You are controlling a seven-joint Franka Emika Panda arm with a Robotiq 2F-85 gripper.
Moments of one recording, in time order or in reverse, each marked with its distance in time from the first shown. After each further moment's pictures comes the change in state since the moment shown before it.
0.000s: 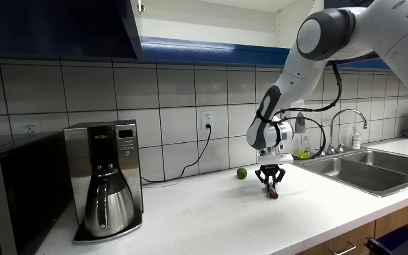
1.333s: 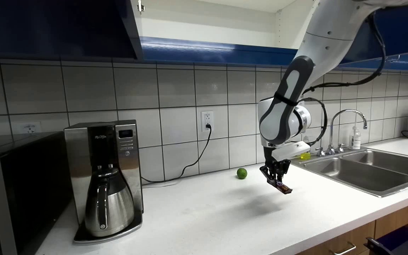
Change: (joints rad) arm 0.081 -0.387 0.001 -0.439 -0.326 0.126 -0.094
